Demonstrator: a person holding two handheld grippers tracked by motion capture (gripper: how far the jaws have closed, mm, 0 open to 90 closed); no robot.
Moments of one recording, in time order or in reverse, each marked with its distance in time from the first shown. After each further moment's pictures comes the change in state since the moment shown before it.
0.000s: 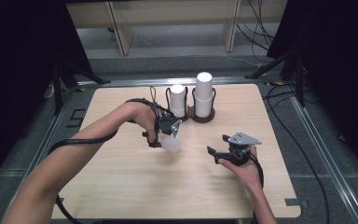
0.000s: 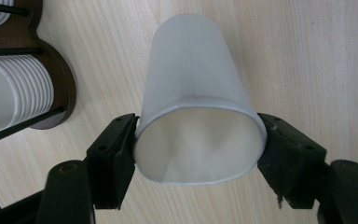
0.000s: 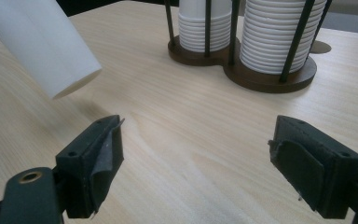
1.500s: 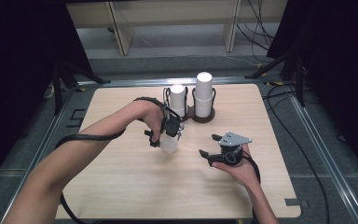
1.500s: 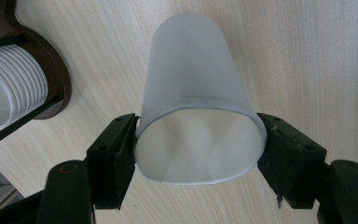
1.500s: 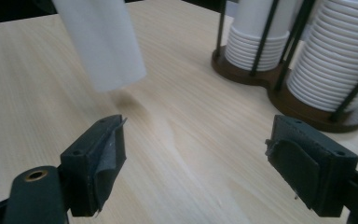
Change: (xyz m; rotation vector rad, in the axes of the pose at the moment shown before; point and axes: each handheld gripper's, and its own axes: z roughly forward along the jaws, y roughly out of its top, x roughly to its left) left arm 0.004 0.019 0.005 0.162 -0.020 0.074; right arm 0.016 0.012 0.011 0.002 0.125 -0.172
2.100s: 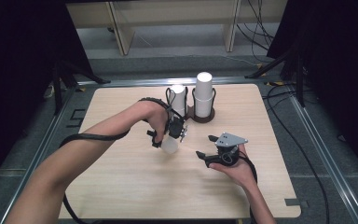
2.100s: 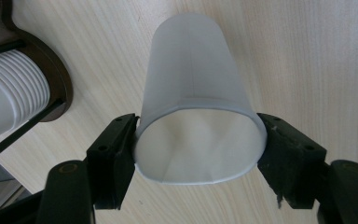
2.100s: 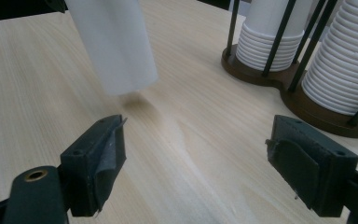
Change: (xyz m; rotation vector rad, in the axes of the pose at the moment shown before) left arm 0.002 0.012 0.001 0.047 0.003 0.028; right arm 0.005 0.000 0.008 0.011 0.030 -0.008
